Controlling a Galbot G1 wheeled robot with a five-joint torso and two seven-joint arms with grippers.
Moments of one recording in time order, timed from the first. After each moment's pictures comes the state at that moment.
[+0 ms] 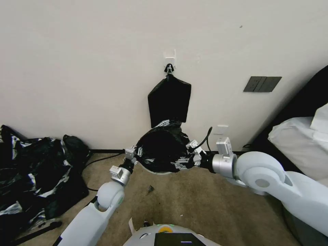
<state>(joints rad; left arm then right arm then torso) 1.29 -1.03 -0.25 -2.08 -0.37 -0.04 -0.12 -0.70 0.41 0.02 2.44 1.62 -0.71 0.33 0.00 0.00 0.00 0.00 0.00</state>
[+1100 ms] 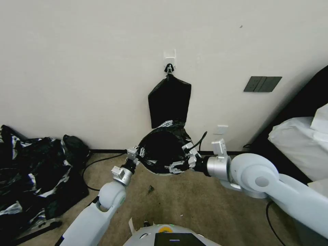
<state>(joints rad) 1.29 -1.04 -0.23 -2.08 -0.35 -0.05 -0.09 -0.67 0.49 -0.05 2.46 1.75 -0.70 0.44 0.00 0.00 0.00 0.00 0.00</state>
